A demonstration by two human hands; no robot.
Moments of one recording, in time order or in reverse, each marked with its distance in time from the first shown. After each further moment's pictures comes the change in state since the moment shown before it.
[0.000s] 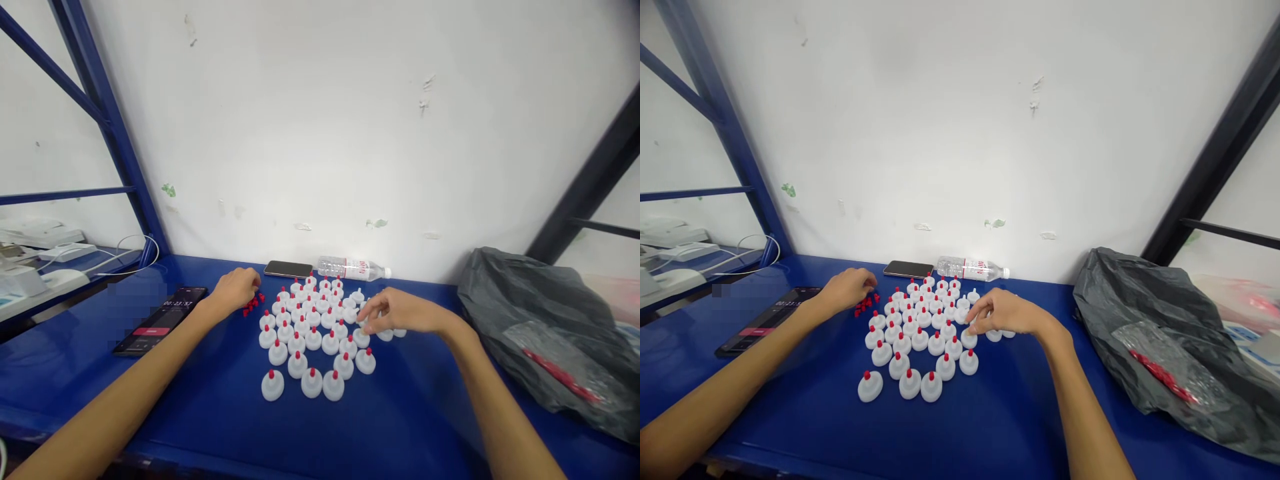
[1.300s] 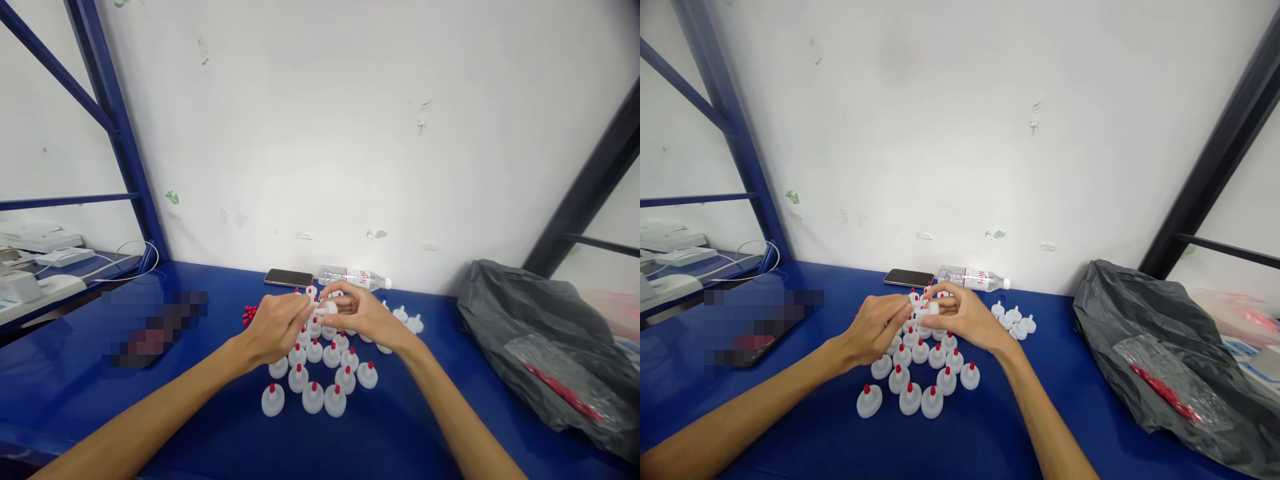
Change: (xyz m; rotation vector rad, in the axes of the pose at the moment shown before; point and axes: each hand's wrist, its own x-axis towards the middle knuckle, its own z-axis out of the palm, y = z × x) left_hand -0.067 0.077 -0.003 -0.392 0.623 0.730; right_hand 0.025 -0.046 0.047 0.500 0.145 -0.355
